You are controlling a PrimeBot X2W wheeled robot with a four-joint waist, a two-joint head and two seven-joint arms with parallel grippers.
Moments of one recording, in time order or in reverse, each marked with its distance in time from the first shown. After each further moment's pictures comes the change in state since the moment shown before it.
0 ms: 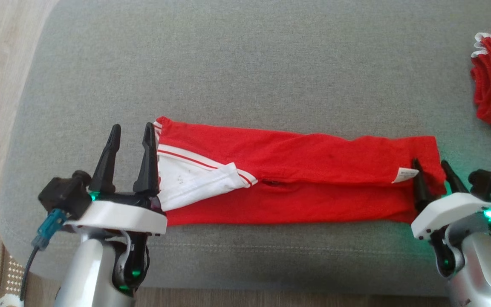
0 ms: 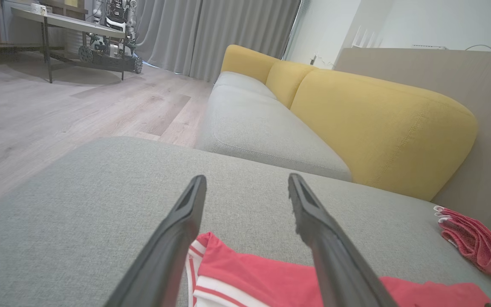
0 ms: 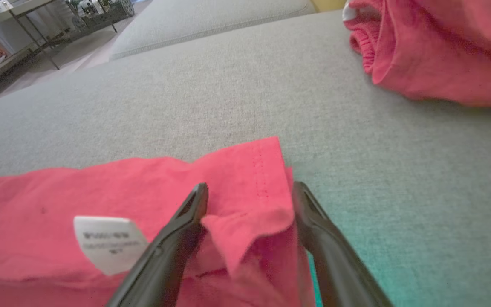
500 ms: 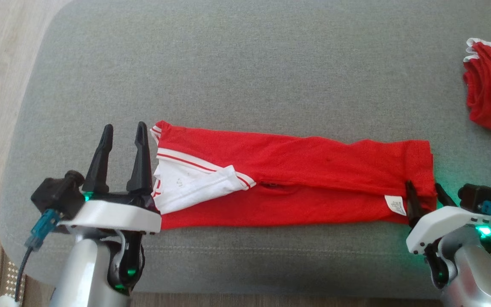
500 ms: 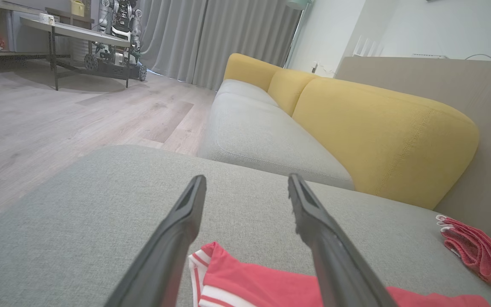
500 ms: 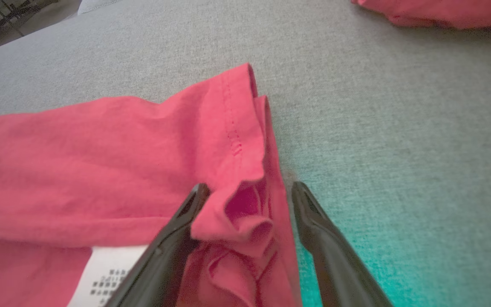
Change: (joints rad) left arm 0.000 0.000 0.025 0.005 0.001 -0.001 0.000; right arm -0.010 0.015 -0.002 0.145 -0.026 0.000 0.011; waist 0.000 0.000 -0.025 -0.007
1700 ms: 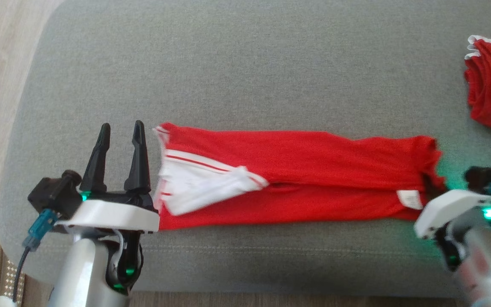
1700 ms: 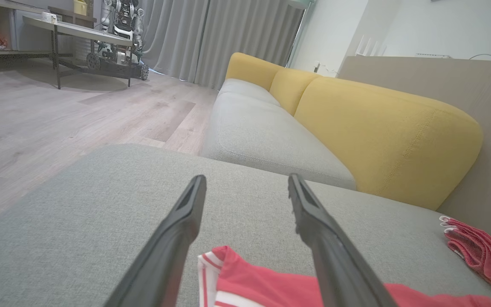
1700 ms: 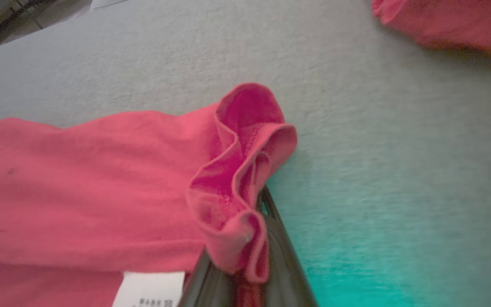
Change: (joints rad) left arm 0.000 -0.001 0.010 -0.005 -0.001 0.001 0.000; right arm -0.117 -0.074 0.133 0.141 0.105 0.007 -0.029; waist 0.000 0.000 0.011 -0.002
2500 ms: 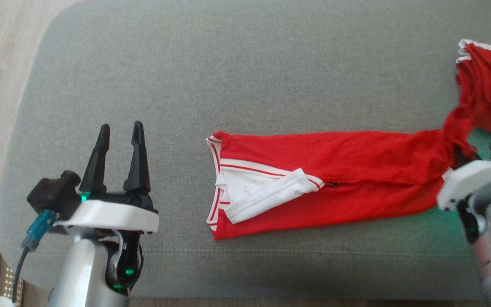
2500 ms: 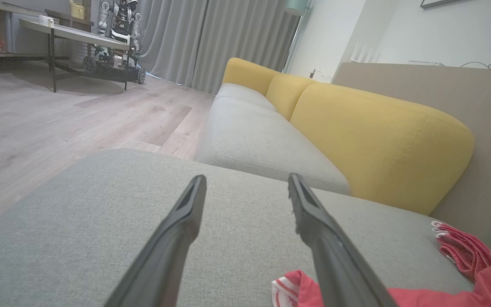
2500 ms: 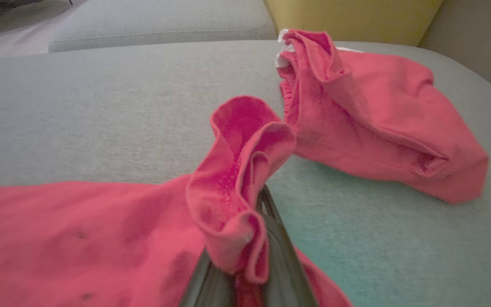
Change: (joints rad) left arm 0.001 -0.001 0.002 0.002 -0.011 0.000 0.000; right arm -0.093 -0.041 -0.161 0.006 -0.224 -0.007 0.015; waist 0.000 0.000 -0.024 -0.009
